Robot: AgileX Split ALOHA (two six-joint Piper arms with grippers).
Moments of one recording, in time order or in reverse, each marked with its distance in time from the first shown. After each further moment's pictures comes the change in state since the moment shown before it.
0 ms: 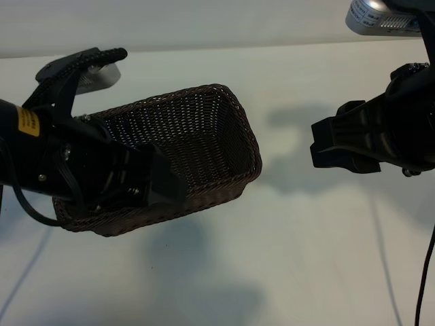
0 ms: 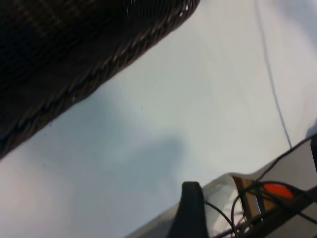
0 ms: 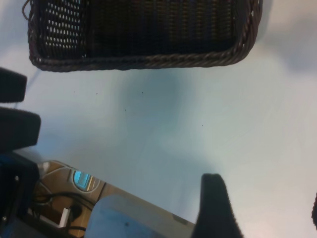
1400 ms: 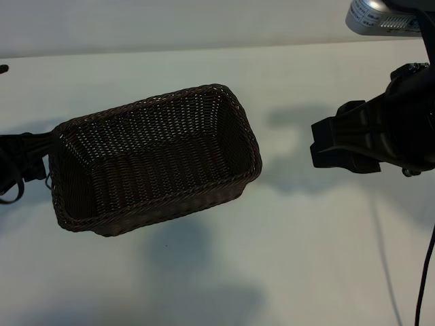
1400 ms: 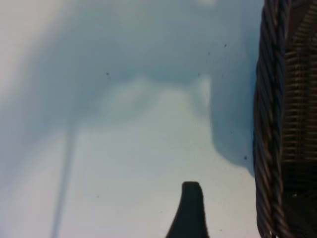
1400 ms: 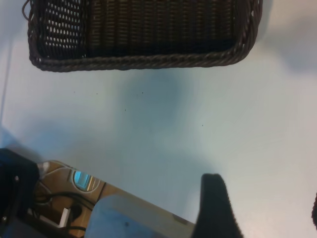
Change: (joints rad) left arm 0.356 0.027 0.185 0.597 -0.054 -0.480; right arm 0.000 0.000 0.000 0.000 0.000 0.000
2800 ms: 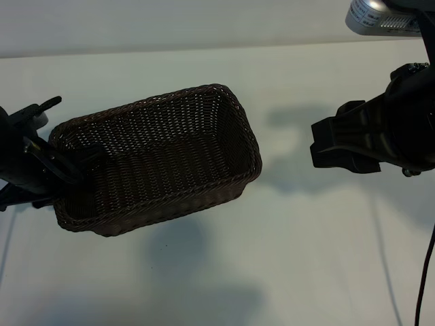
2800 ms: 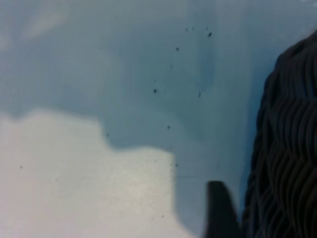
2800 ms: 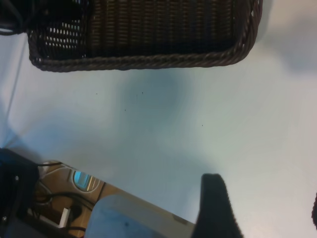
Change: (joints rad) left arm 0.131 0.421 0.071 -0.337 -0.419 0.281; right arm 0.000 0.000 0.000 0.000 -0.001 0.000
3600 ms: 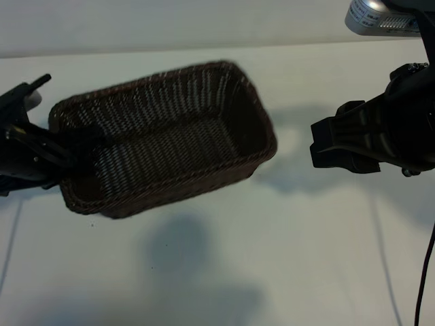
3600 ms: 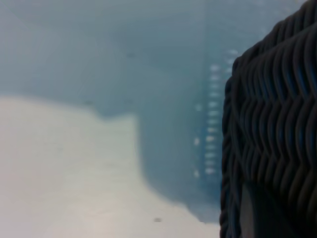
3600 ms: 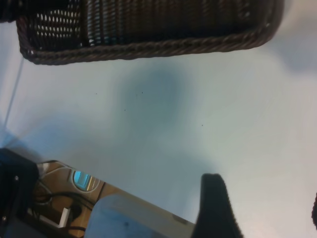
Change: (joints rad) left arm 0.000 -0.158 0.008 -0.252 -0.003 0.241; right arm 0.000 0.001 0.000 0.000 0.000 0.000
